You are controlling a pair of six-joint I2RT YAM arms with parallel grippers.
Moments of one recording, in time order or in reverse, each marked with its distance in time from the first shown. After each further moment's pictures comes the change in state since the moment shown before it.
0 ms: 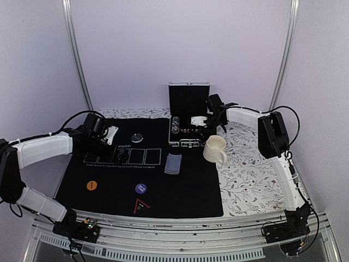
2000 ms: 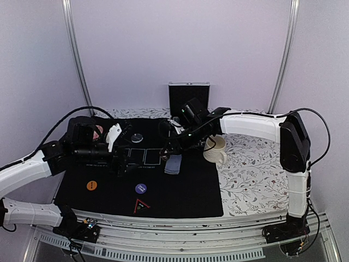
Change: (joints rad) left arm -0.289 -0.373 -0.087 0.154 0.228 0.156; right arm 0.351 -0.447 -0.414 0.047 -0.485 1.386
